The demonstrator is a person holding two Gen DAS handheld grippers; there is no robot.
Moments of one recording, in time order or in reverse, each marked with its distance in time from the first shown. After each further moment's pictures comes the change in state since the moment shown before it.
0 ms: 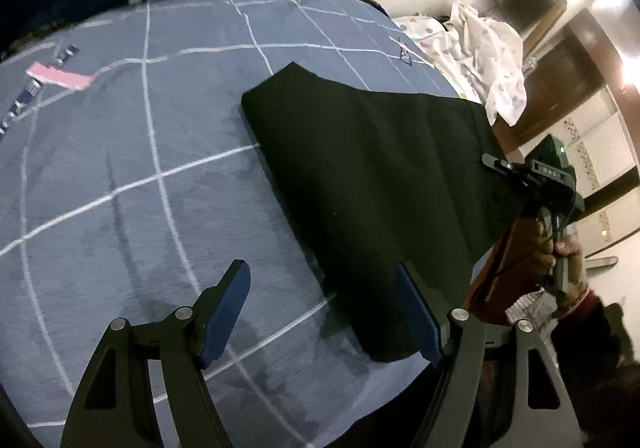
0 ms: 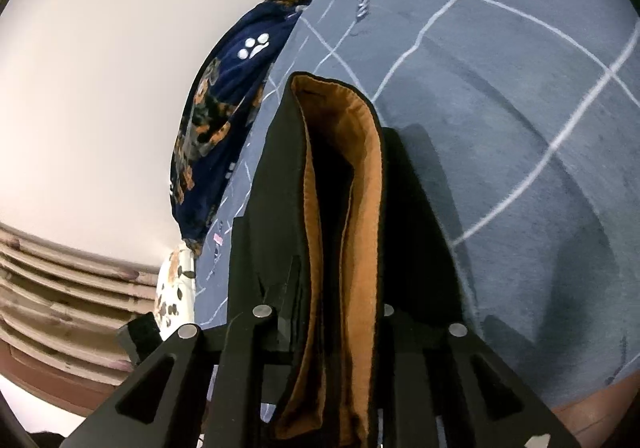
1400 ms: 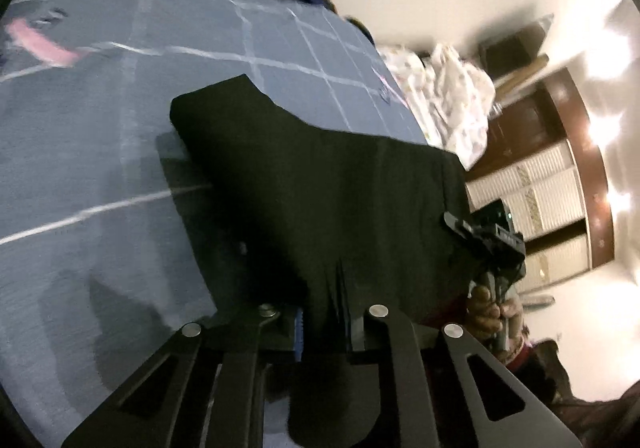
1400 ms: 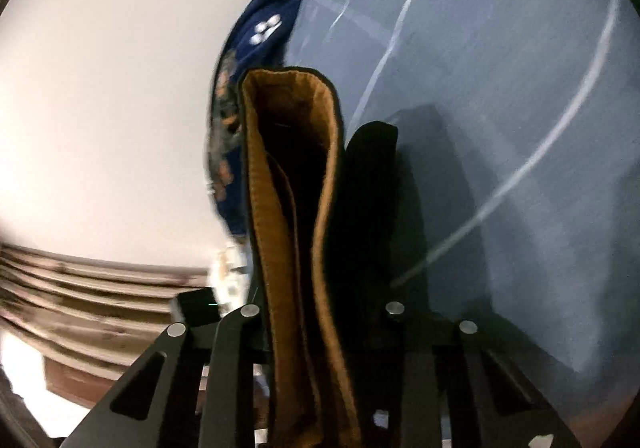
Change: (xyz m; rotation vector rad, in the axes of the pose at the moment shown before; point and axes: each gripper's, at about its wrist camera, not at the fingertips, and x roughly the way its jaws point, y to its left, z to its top) left arm -0.021 0.045 0.023 -0.152 -0.069 -0.225; right arm 0.050 0.012 -0.031 0.135 0.102 0.242
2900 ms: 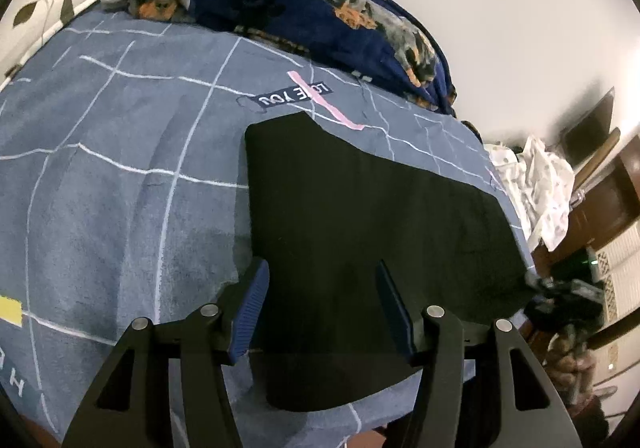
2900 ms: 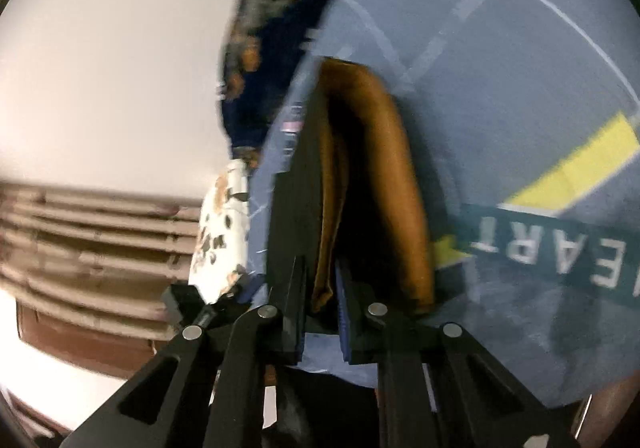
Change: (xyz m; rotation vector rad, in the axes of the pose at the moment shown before) left arm -0.155 0.094 -0.099 -0.116 -0.347 0.355; right arm 0.112 0.098 -0.110 -0.194 0.134 -0.080
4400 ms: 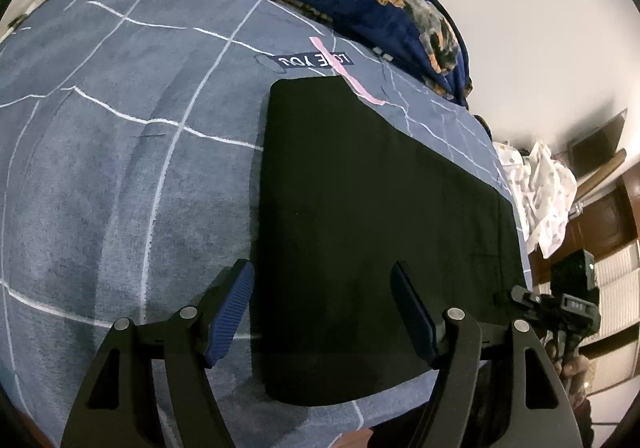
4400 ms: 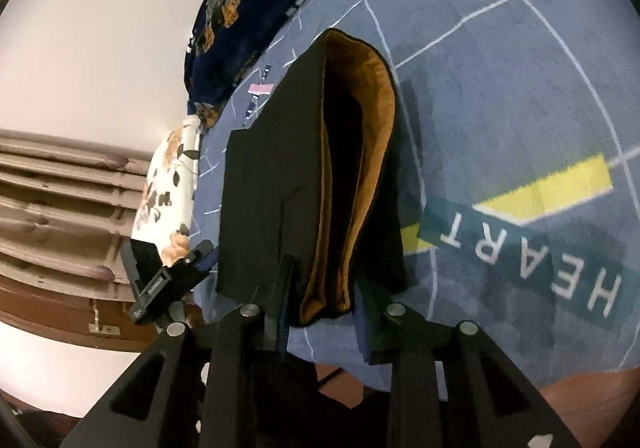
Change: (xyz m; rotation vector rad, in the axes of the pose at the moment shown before) left arm 0.022 0.016 -0.009 -0.107 0.098 -0.005; right arm 0.026 -0.013 0.010 -0.056 0.161 -0.234
